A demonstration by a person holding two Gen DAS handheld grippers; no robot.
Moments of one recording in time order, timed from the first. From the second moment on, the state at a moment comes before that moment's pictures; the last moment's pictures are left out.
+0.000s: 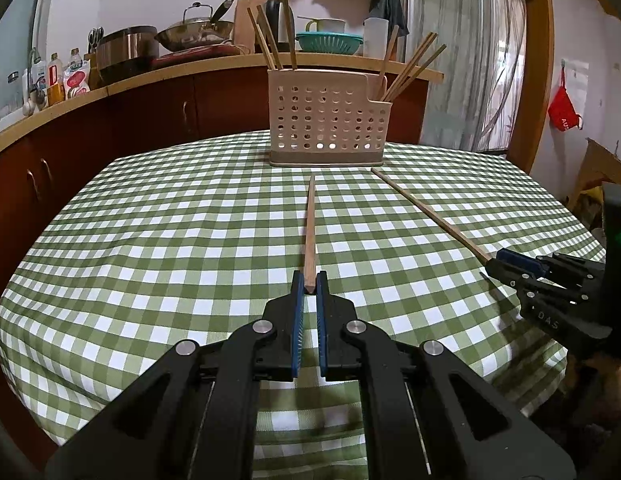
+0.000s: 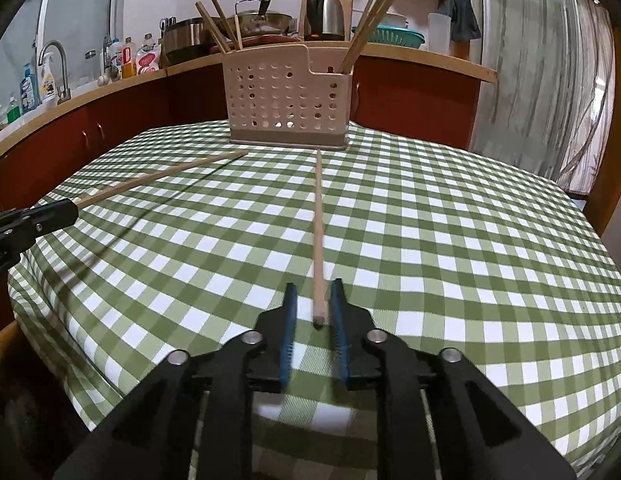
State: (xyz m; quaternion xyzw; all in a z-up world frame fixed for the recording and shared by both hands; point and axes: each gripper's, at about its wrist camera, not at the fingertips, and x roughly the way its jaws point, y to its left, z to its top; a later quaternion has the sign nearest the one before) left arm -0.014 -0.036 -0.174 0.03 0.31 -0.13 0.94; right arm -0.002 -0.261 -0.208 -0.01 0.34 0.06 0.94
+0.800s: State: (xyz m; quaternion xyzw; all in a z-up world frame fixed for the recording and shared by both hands) left arm -0.013 -0.030 -0.149 0.02 0.28 -0.13 0.95; right arm 0.001 -0.267 -0.169 0.00 0.28 0.07 0.96
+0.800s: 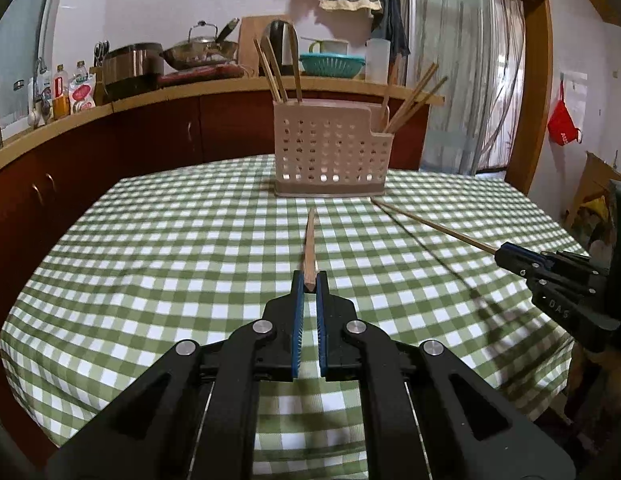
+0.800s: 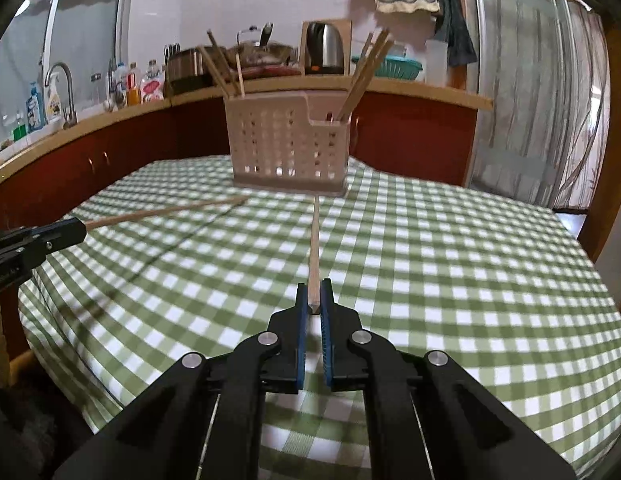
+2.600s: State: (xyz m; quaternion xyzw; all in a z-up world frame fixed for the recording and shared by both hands) left arm 0.055 -0.037 -0.040 0.00 0.17 -0.15 0.97; right arm 0.049 -0.274 -0.048 0.00 0.15 0.08 0.98
